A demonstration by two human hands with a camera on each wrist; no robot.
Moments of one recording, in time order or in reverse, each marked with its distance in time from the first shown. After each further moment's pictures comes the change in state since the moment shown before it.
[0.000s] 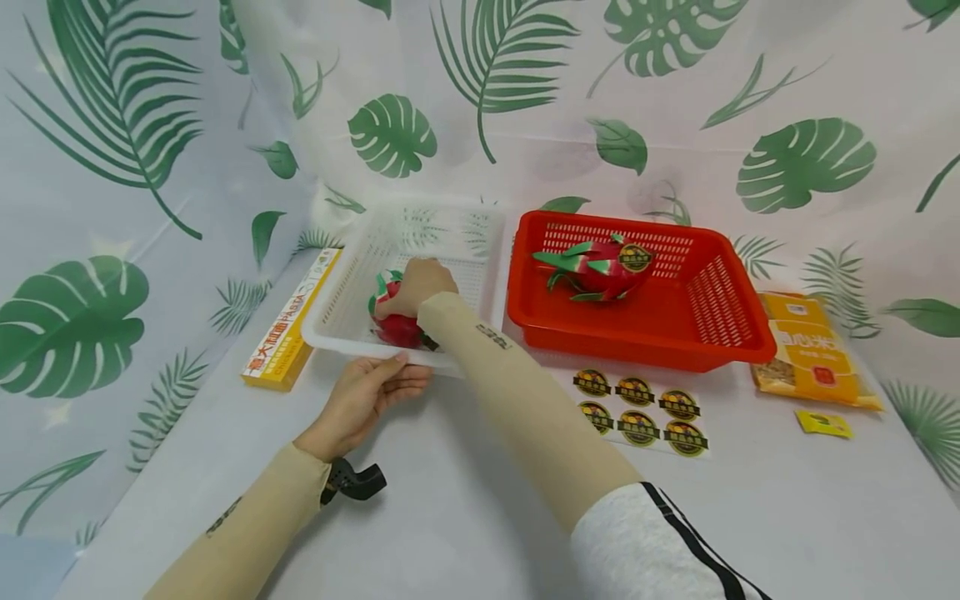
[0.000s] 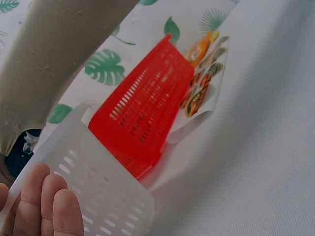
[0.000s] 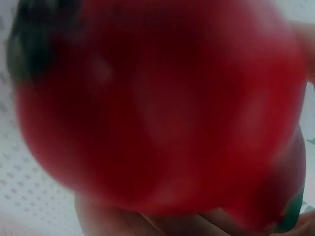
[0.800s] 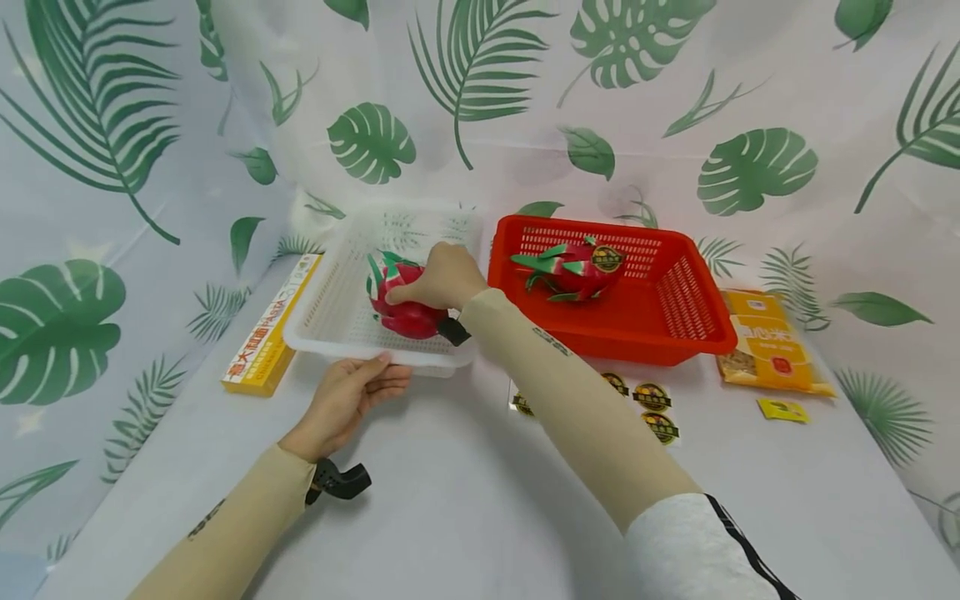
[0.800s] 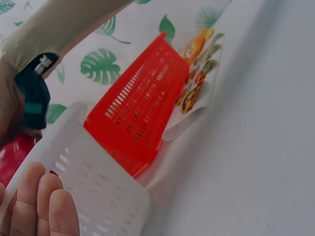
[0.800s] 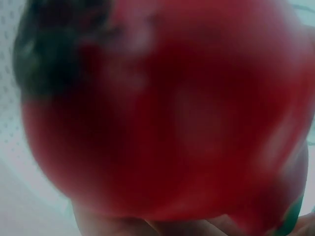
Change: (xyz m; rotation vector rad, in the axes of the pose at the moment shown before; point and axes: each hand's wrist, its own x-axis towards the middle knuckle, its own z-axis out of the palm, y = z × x) left_hand -0.004 0.001 0.004 0.025 0.020 -0.001; right_hand -0.060 0.032 -0.062 0.137 0.080 -0.046
